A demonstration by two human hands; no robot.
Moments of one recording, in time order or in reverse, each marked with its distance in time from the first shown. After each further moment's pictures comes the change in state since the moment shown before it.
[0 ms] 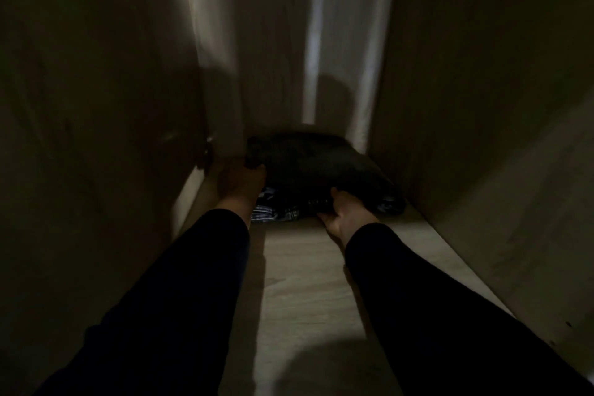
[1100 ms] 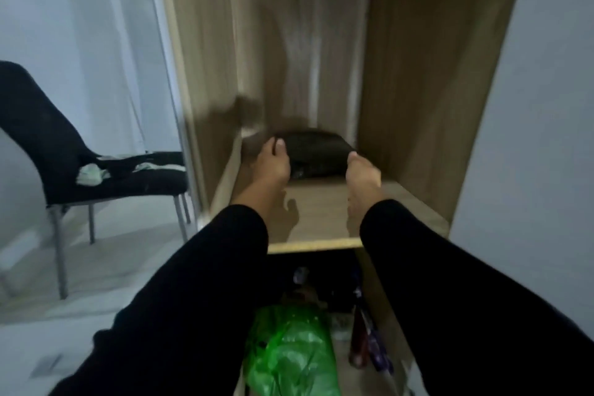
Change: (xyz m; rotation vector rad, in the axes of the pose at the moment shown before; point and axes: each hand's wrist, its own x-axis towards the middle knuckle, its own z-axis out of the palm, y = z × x) left_hand -0.226 0.012 -0.107 -0.035 -0.048 0.243; right_hand -0.242 0.022 -0.057 -0.590 0.118 -0.420
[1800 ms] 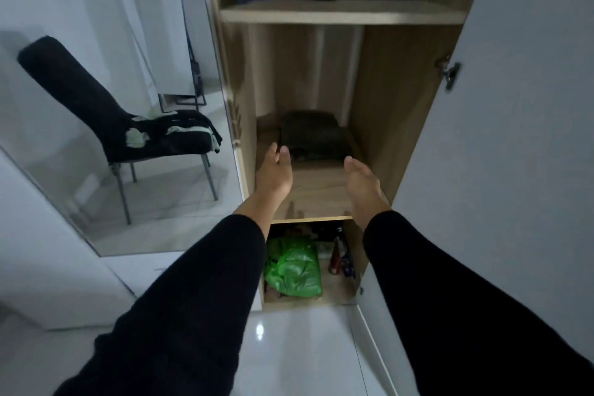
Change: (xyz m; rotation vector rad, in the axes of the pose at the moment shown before) left_hand -0.146 0.201 -0.160 -0.053 -0.144 -0.278; right_hand -0.211 -0.185 -0.080 -0.033 -0.046 0.177
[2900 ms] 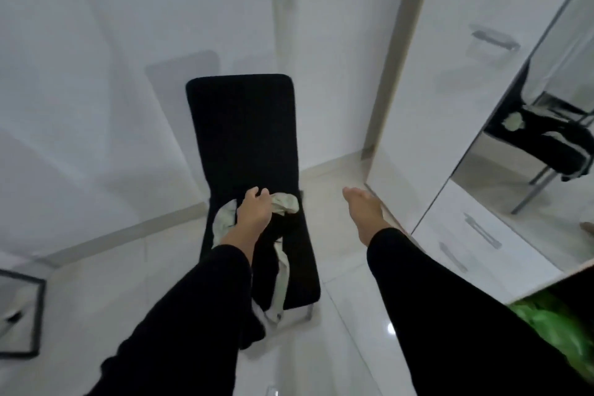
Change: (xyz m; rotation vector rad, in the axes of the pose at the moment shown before) left_hand -0.612 -0.195 -0.419 -0.137 1.030 -0.845; right_hand -0.589 0.130 0.168 -0.575 -1.226 -0.065
